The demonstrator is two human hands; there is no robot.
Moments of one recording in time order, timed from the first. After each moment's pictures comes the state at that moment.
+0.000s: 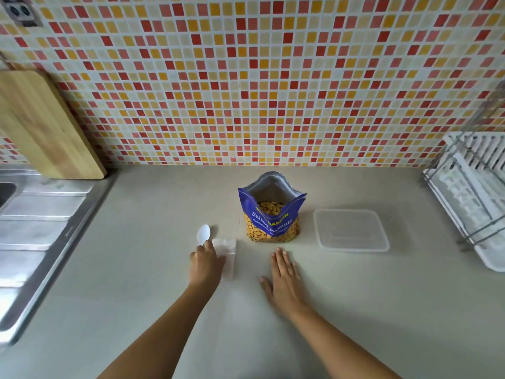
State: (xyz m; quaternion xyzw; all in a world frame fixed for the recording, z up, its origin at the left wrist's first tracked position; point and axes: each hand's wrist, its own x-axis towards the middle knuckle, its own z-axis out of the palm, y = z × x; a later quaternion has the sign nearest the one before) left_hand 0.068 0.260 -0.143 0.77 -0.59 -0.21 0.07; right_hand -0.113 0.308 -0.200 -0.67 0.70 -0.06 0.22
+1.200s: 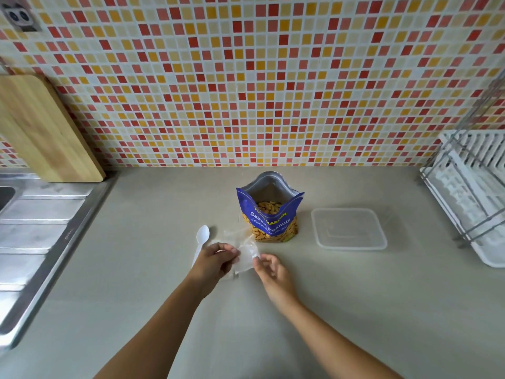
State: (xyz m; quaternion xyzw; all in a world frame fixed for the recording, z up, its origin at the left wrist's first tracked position) left_hand 0.063 0.271 -0.108 0.58 -0.28 -0.67 0.38; right_hand -0.089 0.310 -0.156 -0.39 0.61 -0.44 0.53
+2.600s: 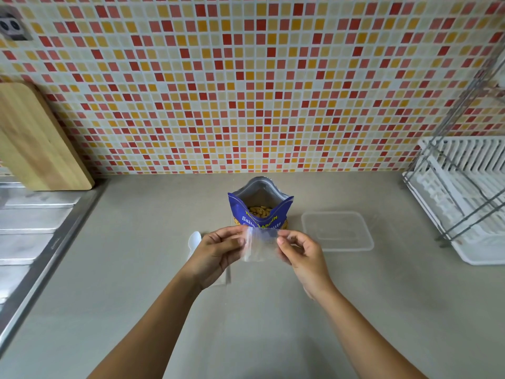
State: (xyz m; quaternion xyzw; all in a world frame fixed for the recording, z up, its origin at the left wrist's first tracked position) left_hand 0.041 0.271 -0.055 0.43 -0.34 -0.73 0.41; right_hand -0.146 0.305 -0.080 -0.39 0.53 -0.57 0.50
